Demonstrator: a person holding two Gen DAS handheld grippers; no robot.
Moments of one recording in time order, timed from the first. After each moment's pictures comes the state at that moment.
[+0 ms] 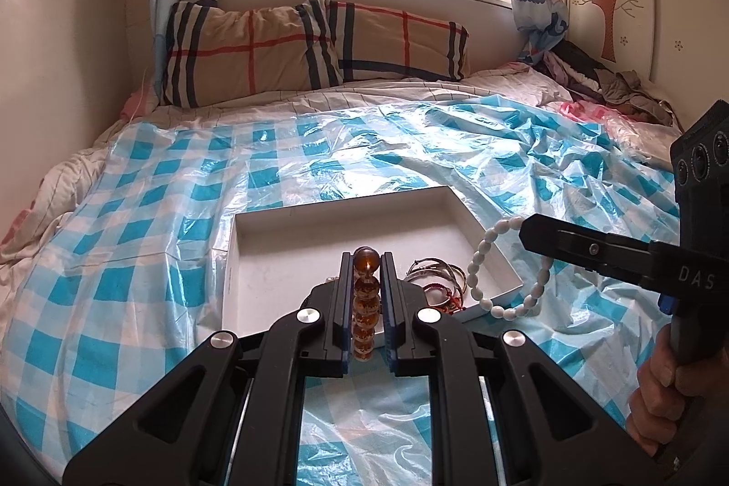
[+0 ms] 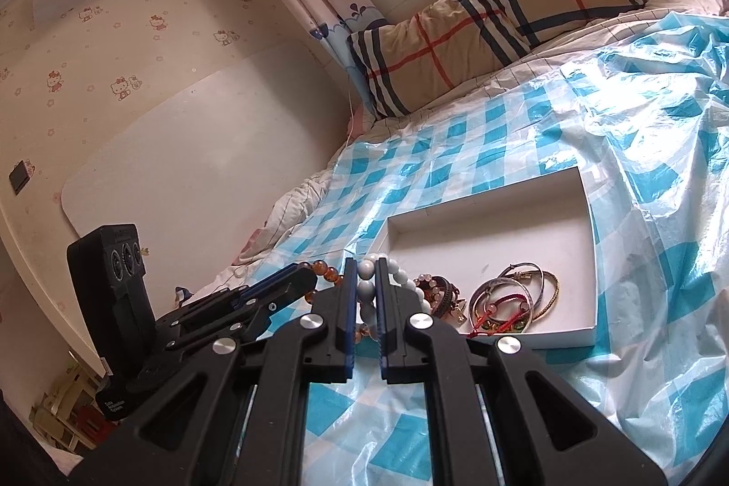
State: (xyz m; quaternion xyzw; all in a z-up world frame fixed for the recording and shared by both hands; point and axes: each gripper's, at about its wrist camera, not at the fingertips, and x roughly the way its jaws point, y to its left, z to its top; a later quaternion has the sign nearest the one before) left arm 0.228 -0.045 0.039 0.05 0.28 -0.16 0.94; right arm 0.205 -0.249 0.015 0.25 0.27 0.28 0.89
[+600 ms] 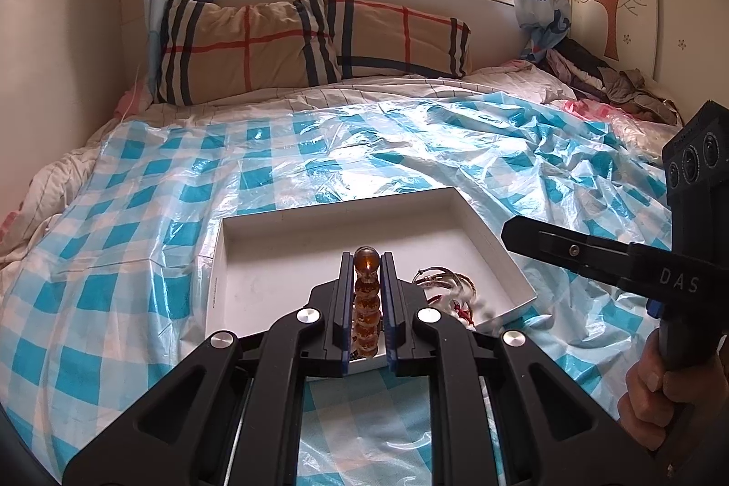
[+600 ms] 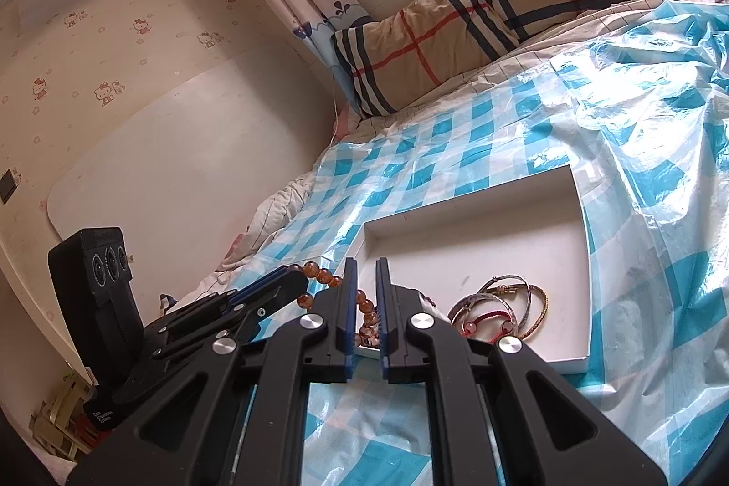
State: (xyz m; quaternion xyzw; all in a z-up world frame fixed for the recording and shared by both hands) left arm 0.246 -0.053 0.030 0.05 0.29 -0.16 0.94; right arm 0.235 -0.252 -0.003 0.25 0.27 0.27 0.89
